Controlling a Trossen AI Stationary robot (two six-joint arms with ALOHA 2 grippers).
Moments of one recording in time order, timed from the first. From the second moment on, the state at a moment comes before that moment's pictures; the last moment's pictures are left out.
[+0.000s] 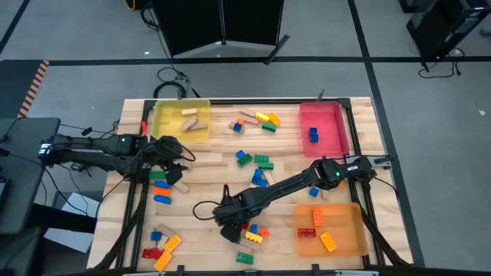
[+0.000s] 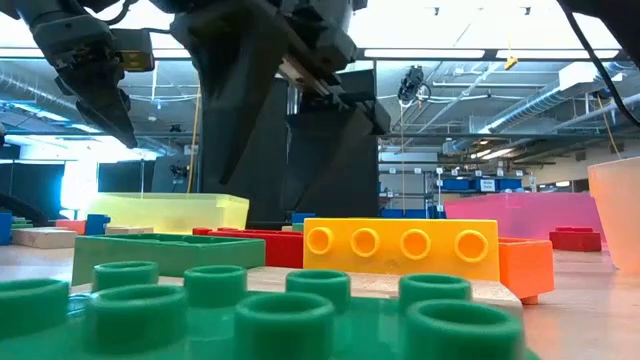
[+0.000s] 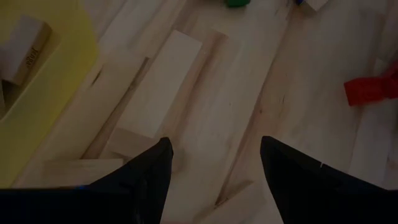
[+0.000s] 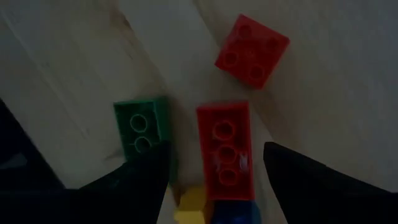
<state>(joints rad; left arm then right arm) -0.01 0.72 0.63 -0.86 -0.13 -0.45 0.34 2.45 2.24 -1.09 -0.09 0.94</state>
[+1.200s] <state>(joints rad) -0.01 0.72 0.63 -0.86 -0.13 -0.44 0.34 2.36 2.16 -1.08 0.15 0.98</state>
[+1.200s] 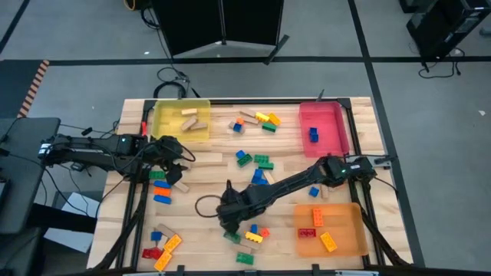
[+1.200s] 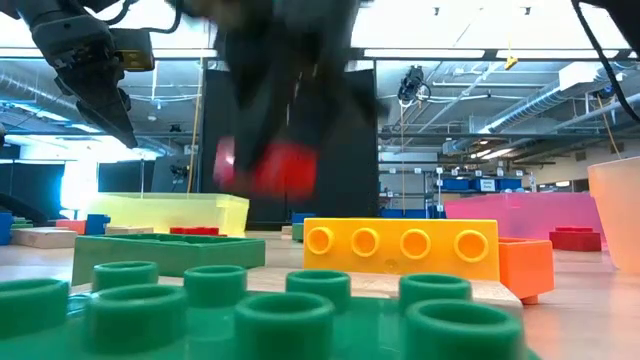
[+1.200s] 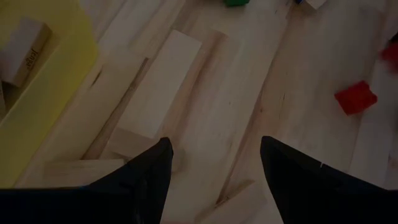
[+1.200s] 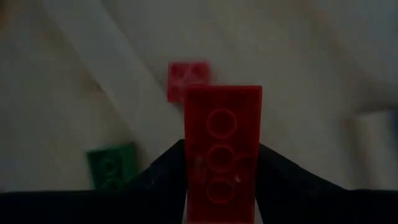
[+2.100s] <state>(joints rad) -0.01 0.73 0.63 -0.63 -0.05 -0.37 0.81 2.02 1.93 -1.57 0.27 1.93</state>
